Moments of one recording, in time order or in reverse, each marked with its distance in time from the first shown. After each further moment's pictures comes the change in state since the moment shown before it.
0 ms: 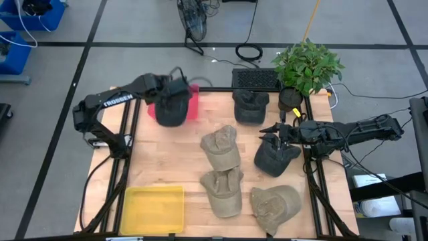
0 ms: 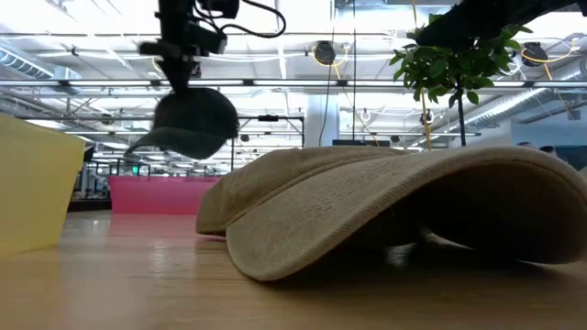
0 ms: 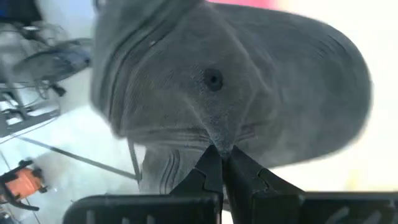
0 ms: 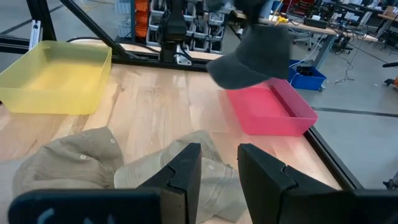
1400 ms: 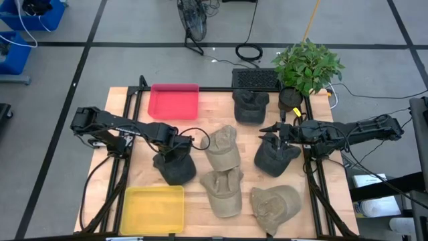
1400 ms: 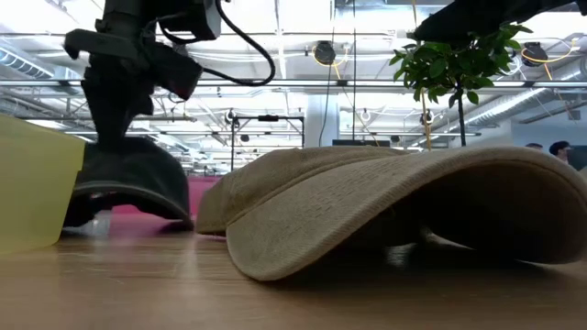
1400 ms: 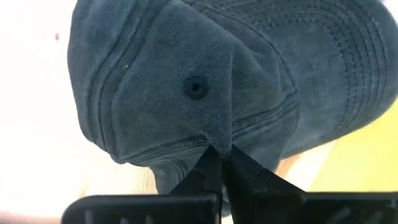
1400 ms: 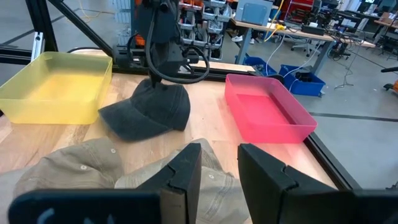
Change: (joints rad) left arm -0.491 0.002 -0.457 0.209 0.510 -0.901; right arm 0.000 0.000 0.000 0.034 0.000 0.000
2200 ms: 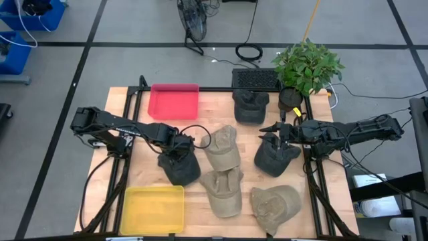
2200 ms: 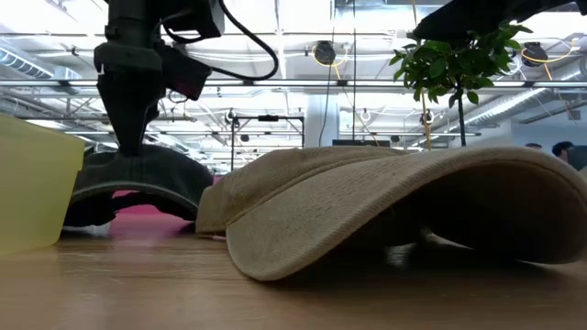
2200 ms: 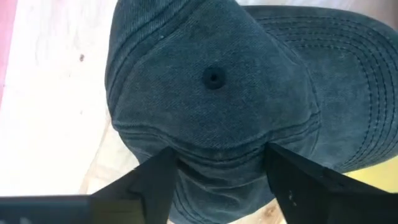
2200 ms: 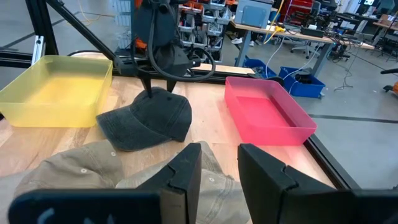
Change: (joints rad) left arm -0.007 0.000 -0.023 0.107 -0.079 -0.118; right arm 0.000 0.000 0.000 0.011 0.000 0.000
